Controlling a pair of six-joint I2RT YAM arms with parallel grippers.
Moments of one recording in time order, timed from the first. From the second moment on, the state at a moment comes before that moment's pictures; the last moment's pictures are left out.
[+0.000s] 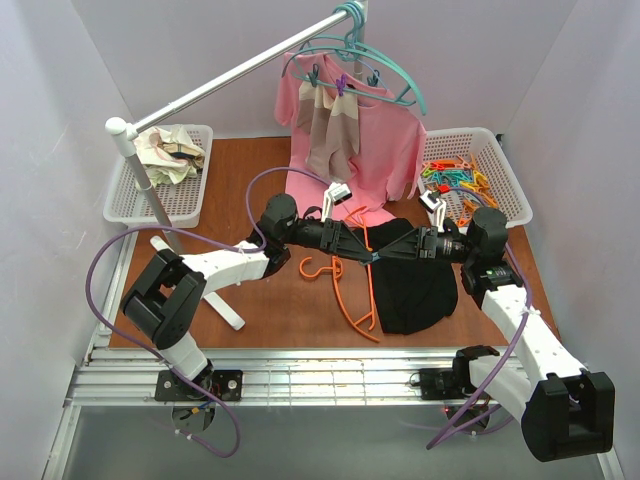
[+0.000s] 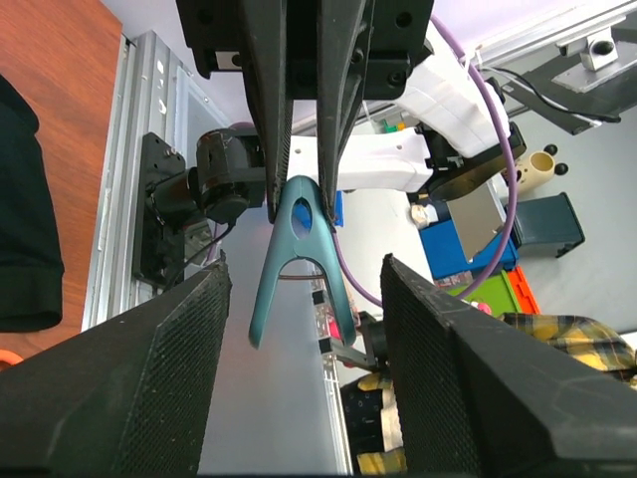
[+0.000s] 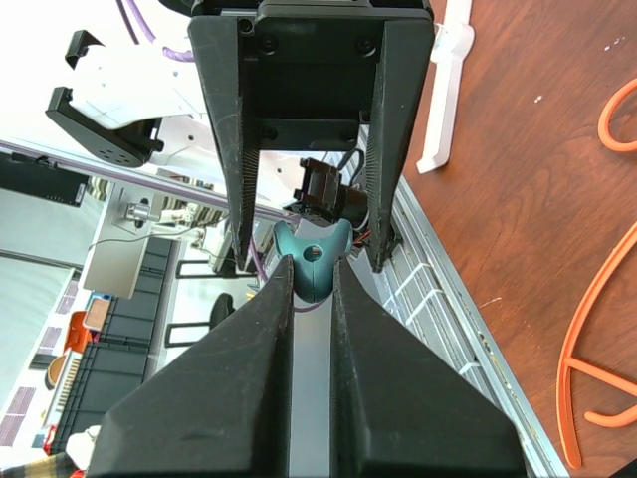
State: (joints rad) left arm -0.70 1.65 0.93 0.84 1.13 -1.18; right arm 0.18 0.95 0.59 0.23 -1.24 0.96
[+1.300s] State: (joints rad) left arm -0.78 1.38 0.81 0.64 0.46 -1.06; right arm 0.19 0.92 0.46 0.72 -1.00 1.28
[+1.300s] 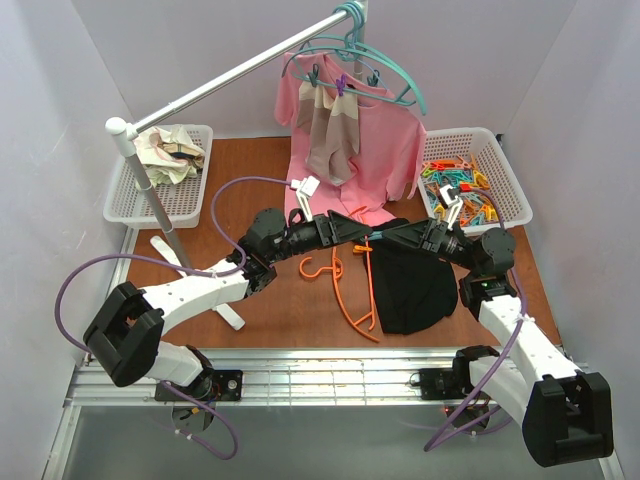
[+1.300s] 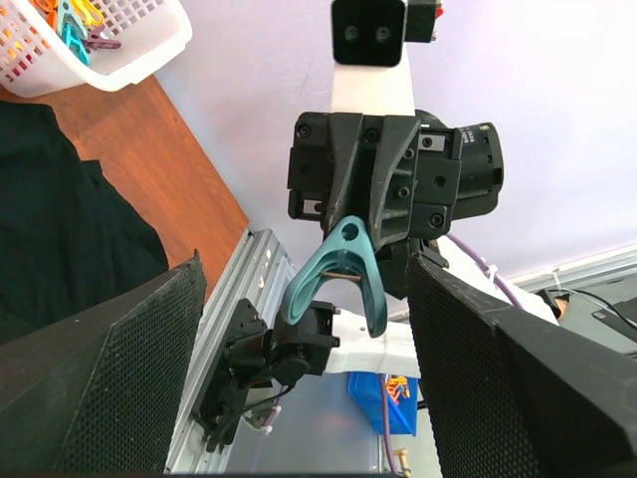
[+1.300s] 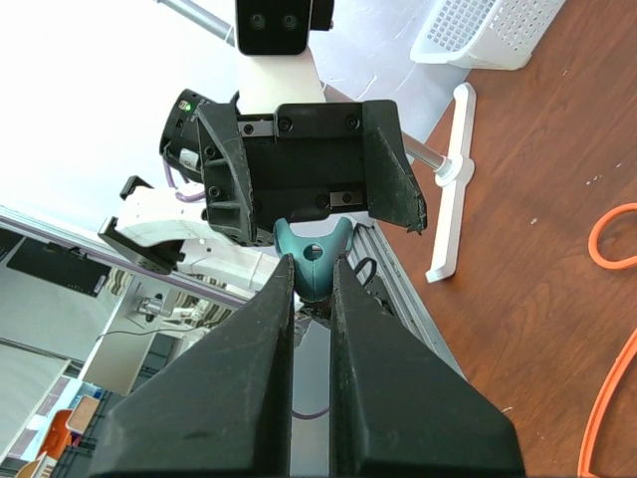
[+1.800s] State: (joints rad) left arm -0.81 1.39 0.83 0.65 0.46 -1.06; right arm 0.20 0.93 0.45 0.76 -0.98 1.30
